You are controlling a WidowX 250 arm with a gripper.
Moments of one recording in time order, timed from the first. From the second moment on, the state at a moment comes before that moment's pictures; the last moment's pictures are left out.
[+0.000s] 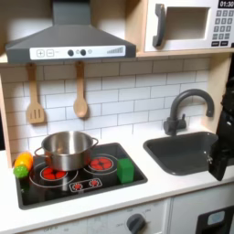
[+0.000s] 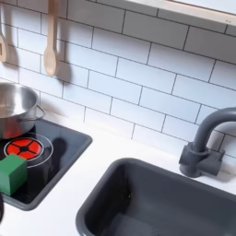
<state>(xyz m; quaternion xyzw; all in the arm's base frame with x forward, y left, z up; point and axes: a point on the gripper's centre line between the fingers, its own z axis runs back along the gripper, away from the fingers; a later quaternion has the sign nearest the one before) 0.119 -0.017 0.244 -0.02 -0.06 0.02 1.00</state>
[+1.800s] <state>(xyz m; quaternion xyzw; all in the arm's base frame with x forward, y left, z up) 0.212 0.029 0.231 0.03 -0.09 0.02 1.00</state>
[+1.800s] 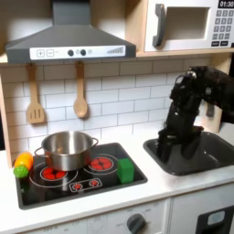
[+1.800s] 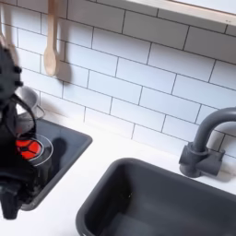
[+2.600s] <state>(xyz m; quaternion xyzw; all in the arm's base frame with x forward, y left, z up) 0.260 0.062 0.230 0.04 -0.10 0.06 0.99</state>
